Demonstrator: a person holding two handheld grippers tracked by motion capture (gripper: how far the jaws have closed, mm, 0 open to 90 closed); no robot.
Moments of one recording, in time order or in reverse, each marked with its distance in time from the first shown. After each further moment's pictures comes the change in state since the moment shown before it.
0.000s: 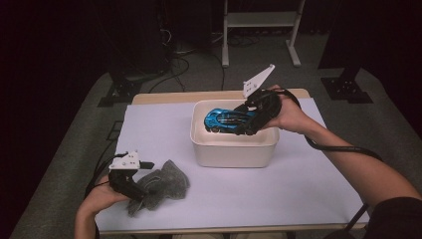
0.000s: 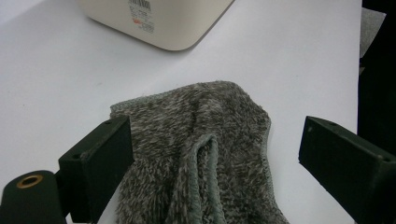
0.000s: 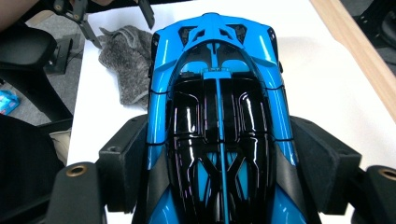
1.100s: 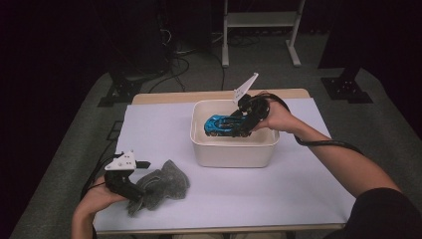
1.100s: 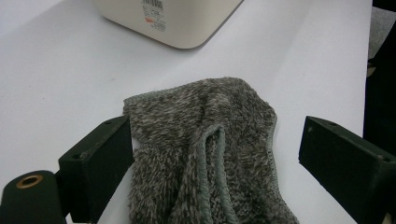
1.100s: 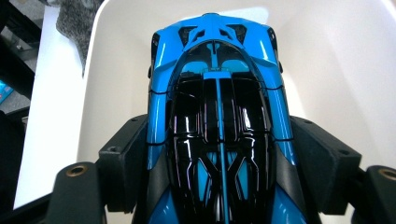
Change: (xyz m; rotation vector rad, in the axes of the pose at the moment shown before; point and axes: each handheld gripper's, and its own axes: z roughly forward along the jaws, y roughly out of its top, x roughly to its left) left arm 0.000 -0.003 -0.007 -0.005 0.033 -0.013; right arm -0.038 -0.018 0.050 0.110 0.025 0.042
